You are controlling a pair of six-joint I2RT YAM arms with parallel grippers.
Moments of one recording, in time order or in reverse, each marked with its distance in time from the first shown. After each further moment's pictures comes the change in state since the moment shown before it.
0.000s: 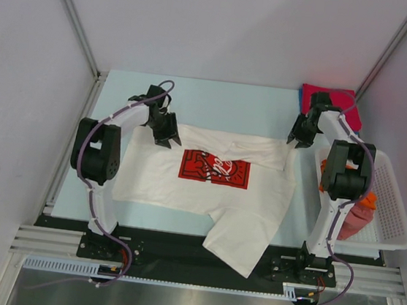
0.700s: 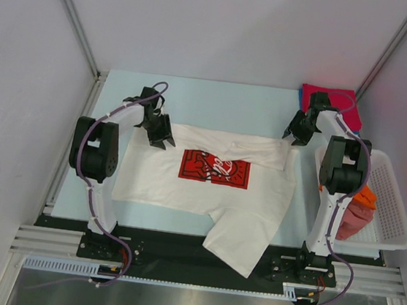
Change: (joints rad) left arm 0.064 0.020 -0.026 0.015 0.003 0.026; right arm -0.010 0.096 0.060 0.079 -0.061 0.098
